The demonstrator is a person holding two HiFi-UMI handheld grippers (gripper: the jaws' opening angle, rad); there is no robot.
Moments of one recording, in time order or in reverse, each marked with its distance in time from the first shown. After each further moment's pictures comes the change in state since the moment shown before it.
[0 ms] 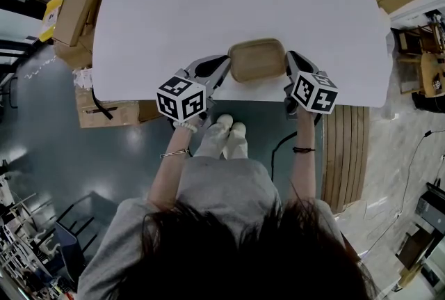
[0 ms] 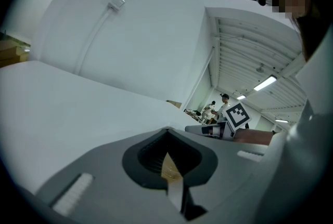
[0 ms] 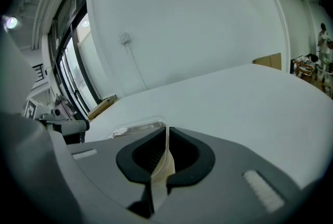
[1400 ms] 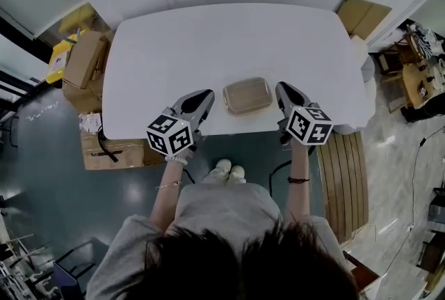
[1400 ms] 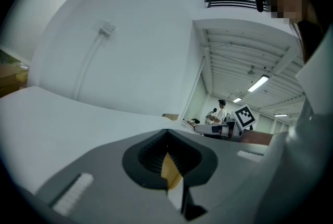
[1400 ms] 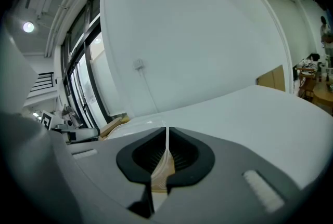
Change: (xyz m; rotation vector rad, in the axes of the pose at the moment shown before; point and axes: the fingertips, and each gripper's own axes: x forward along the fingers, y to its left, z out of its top) left arm -0.058 -0.022 0.060 0.092 -0.137 -0.024; right arm -0.074 0.050 0.059 -0.005 -0.217 0.080
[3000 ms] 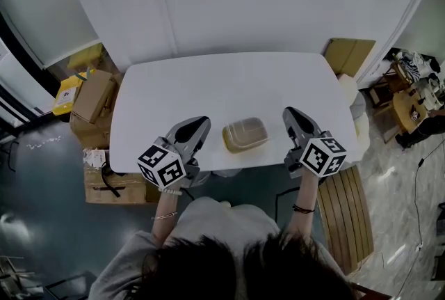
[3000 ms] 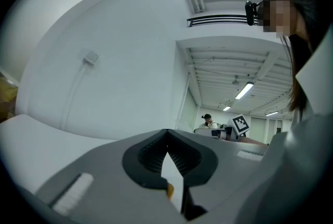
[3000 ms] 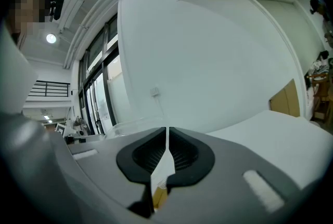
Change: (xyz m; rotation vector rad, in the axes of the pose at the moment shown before) left arm -0.047 -0.052 0.094 0.105 -0.204 -0.106; right arm -0.075 0.050 0.096 -0.033 -0.243 0.152
